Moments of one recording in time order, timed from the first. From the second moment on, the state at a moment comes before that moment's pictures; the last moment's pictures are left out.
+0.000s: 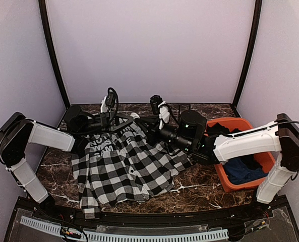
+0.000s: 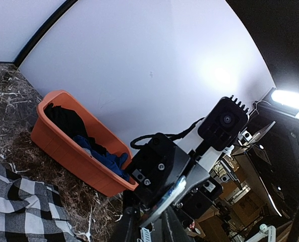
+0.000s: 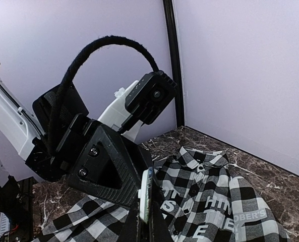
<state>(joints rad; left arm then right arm) -0.53 1.65 0.75 1.22 0.97 -1.10 1.07 1.65 0.98 0.73 0.00 0.13</state>
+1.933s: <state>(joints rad) -0.52 1.74 0.77 1.27 1.15 -1.27 1.13 1.74 0.93 0.96 0.06 -0.55</state>
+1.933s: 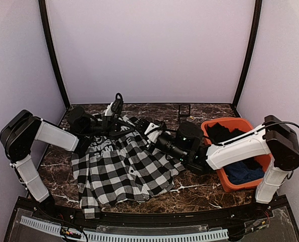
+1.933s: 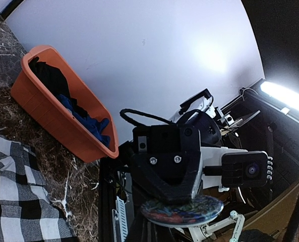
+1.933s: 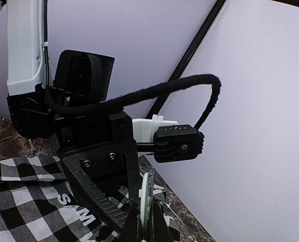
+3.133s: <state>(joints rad) -0.52 1.56 0.77 1.23 1.08 -1.07 1.03 1.46 0.86 0.69 -0.34 0.20</state>
